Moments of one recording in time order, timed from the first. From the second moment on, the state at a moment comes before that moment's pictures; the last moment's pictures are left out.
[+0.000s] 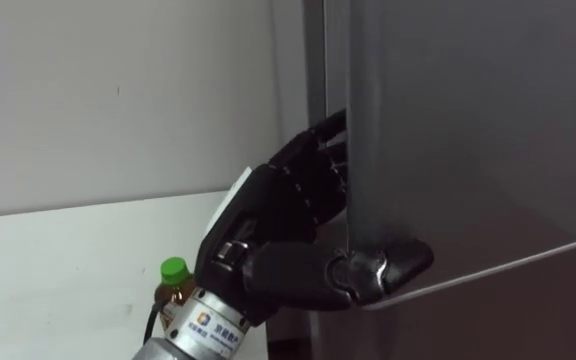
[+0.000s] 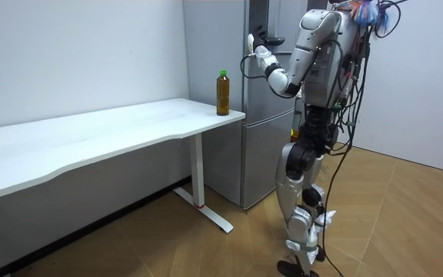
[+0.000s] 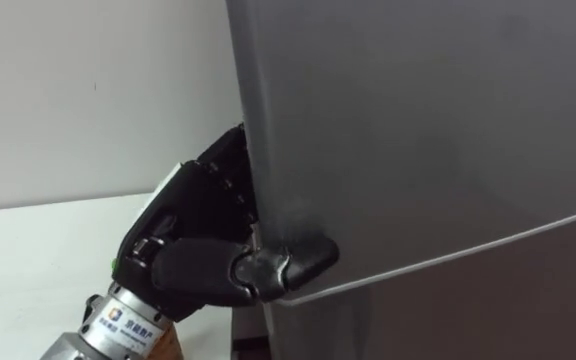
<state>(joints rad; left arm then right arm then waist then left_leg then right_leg) -0.24 0.12 -0.23 -0.37 -0.61 0.17 -0.17 0.02 -0.22 0.18 1.16 0.32 0.07 0.08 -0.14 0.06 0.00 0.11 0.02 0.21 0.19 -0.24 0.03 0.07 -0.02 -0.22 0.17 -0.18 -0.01</state>
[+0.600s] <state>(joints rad) -0.24 0.12 -0.24 -0.37 -0.63 0.18 -0.16 0.02 -0.22 0.18 1.16 0.35 0.07 0.08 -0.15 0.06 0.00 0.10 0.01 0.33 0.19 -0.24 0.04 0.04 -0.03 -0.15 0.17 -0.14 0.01</state>
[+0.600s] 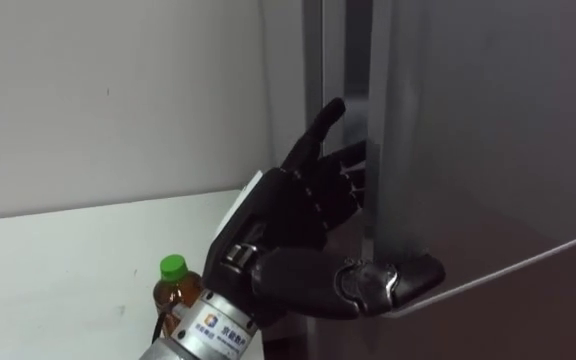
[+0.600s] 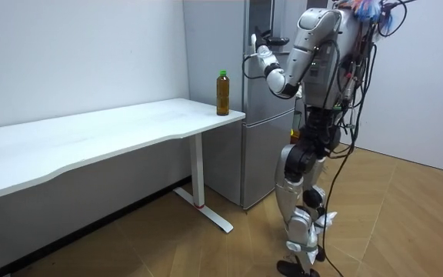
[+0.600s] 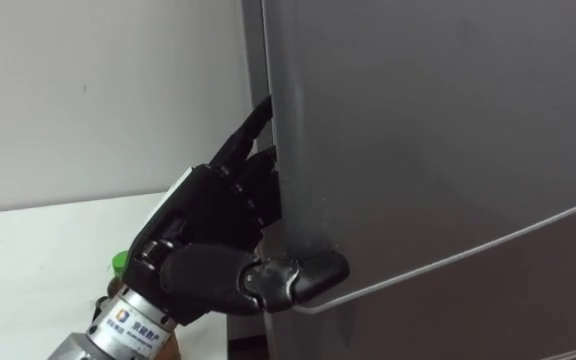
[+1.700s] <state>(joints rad) -0.30 0.14 -0.40 -0.36 -0.70 0.18 -0.25 0.00 -0.24 0.13 1.16 0.43 0.07 0.14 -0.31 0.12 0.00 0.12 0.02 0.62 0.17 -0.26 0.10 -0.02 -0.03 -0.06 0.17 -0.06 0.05</state>
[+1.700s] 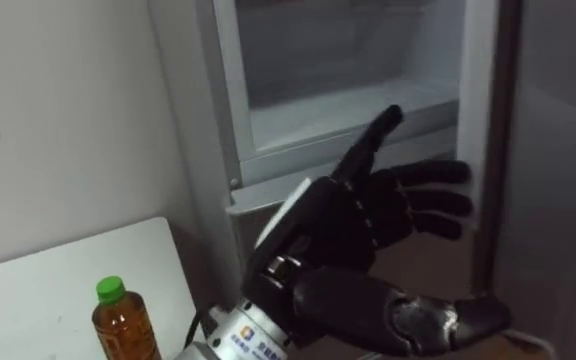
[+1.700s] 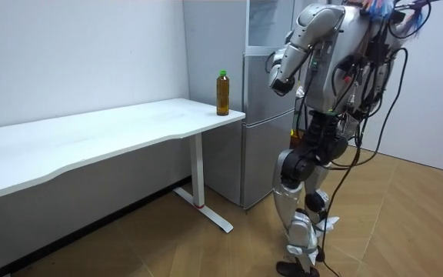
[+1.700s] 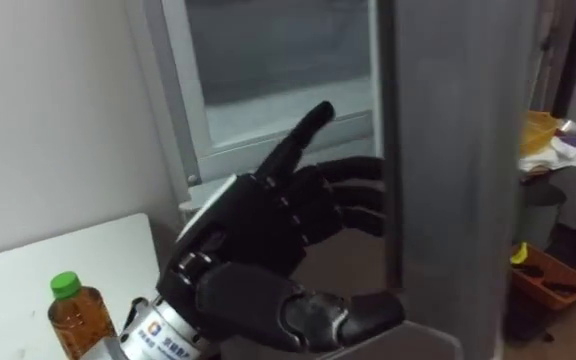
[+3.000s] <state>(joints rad) -0.27 0.27 -0.46 -0.33 -0.57 0.23 -0.47 -0.01 -0.25 0.11 1.16 0.40 0.07 0.16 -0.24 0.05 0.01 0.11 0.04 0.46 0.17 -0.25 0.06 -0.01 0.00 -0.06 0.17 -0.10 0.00</state>
